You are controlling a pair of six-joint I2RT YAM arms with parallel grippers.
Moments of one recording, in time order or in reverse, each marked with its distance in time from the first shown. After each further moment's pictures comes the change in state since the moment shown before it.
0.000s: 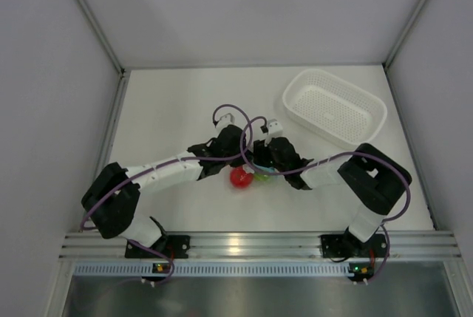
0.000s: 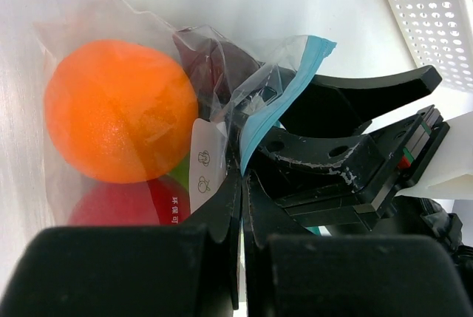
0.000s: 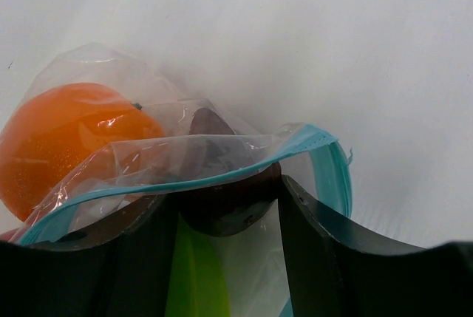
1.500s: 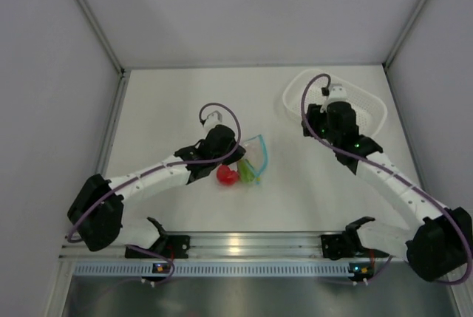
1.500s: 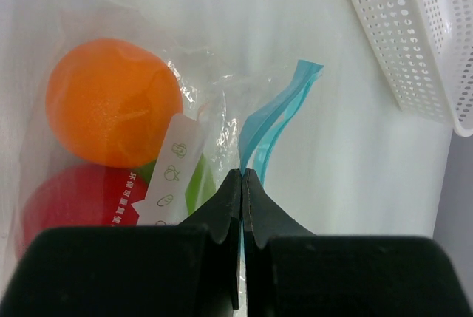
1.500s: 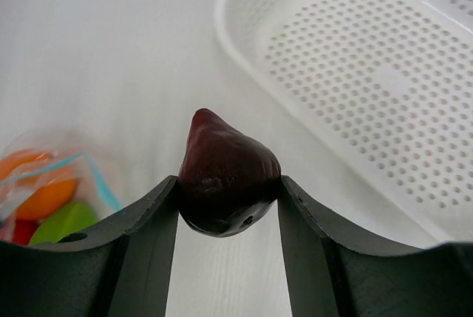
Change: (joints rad) left arm 0.040 -0.115 -0.058 0.000 -0.058 -0.013; right arm -0.312 -0.626 0.158 -0.742 -0.040 -0.047
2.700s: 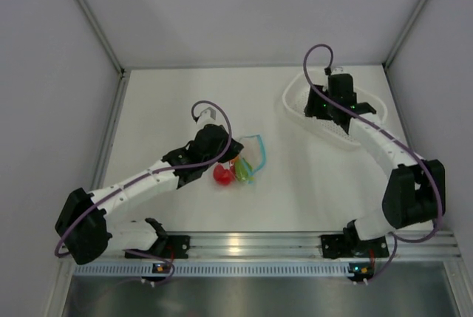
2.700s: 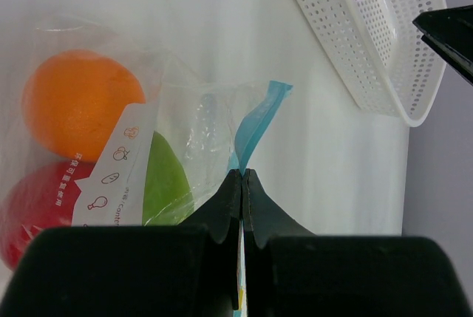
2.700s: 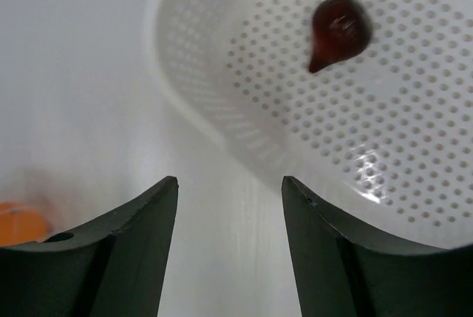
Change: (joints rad) left arm 0.005 -0.138 -0.018 -0.006 0.013 0.028; right arm -0.276 0.465 0.390 -0.200 -0.121 0.037
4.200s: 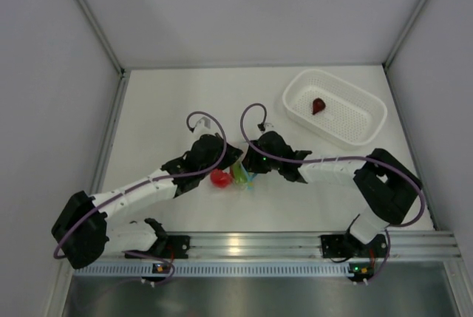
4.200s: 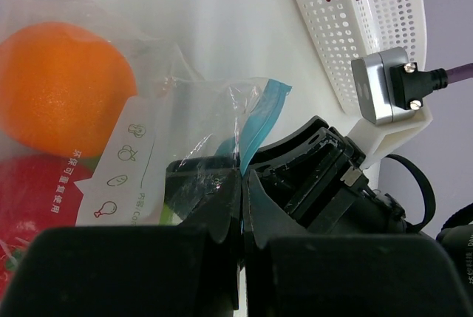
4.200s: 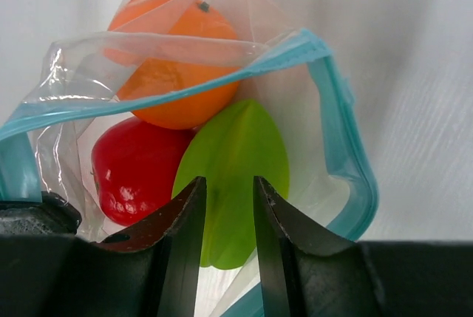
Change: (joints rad) left arm 0.000 -0.041 -0.151 0.152 0.013 -0.111; right arm 0.655 0.061 -0.377 0.482 -0.056 0.520
